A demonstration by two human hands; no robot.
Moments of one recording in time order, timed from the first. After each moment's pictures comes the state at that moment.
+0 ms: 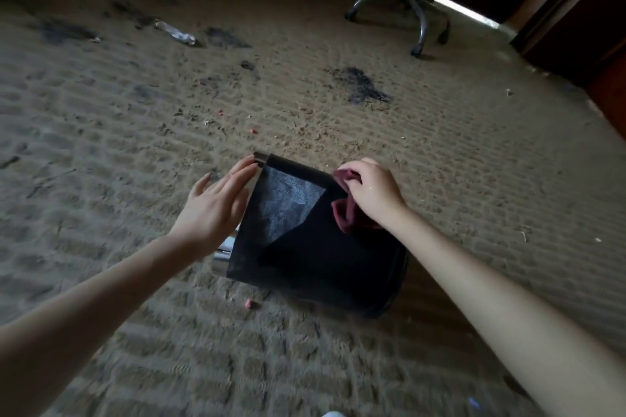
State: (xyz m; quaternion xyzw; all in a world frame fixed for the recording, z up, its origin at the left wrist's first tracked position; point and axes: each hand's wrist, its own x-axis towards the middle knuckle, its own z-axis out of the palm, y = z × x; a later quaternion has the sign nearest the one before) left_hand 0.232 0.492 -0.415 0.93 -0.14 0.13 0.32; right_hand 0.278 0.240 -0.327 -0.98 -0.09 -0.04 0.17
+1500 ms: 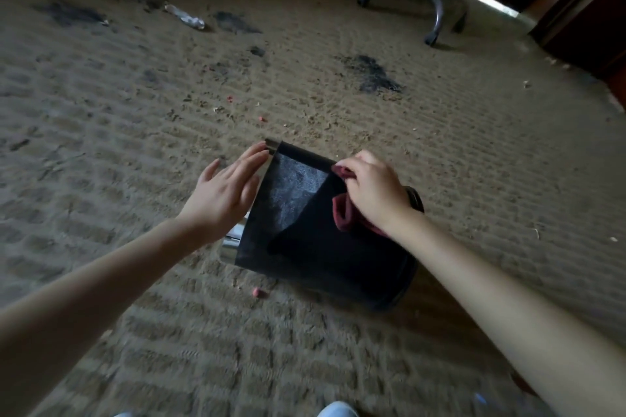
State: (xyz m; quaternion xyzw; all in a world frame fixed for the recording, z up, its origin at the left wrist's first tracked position) left_hand 0.233 0.494 -0.412 0.93 -0.13 0.09 0.33; right_hand 0.261 0.258 -0.331 -0.98 -0.15 -0.08 0.12
